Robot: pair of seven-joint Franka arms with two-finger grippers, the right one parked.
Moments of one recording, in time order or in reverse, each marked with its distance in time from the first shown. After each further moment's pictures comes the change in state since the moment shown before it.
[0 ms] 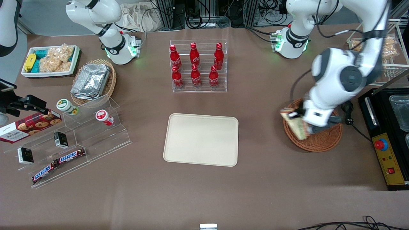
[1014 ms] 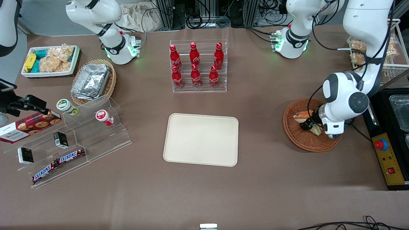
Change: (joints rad) arm 0.028 0.168 0.296 -0.203 0.018 0.222 -0.202
